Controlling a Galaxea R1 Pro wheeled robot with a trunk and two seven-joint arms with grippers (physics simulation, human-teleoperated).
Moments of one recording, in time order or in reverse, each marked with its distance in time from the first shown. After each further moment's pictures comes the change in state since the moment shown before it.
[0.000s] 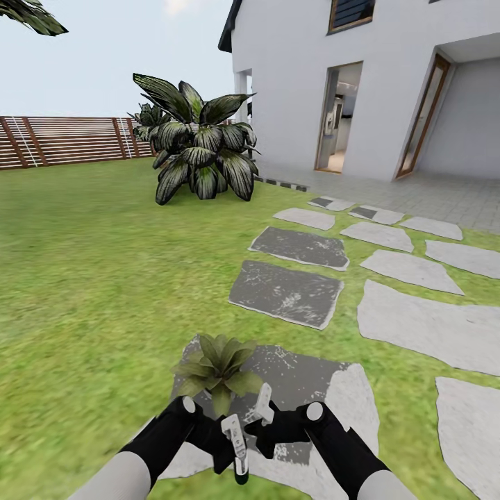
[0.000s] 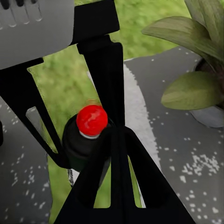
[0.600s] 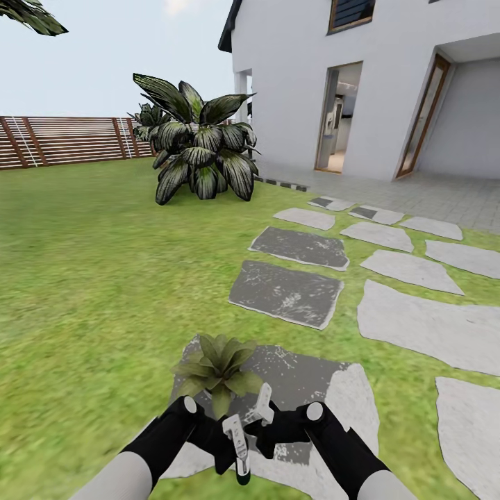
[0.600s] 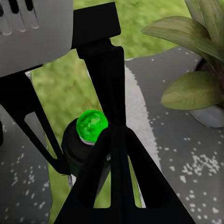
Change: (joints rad) left arm 0.000 -0.006 0.000 0.002 -0.001 -0.001 0.000; right arm 0.000 0.000 0.000 0.000 0.001 0.000 0.000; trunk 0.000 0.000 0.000
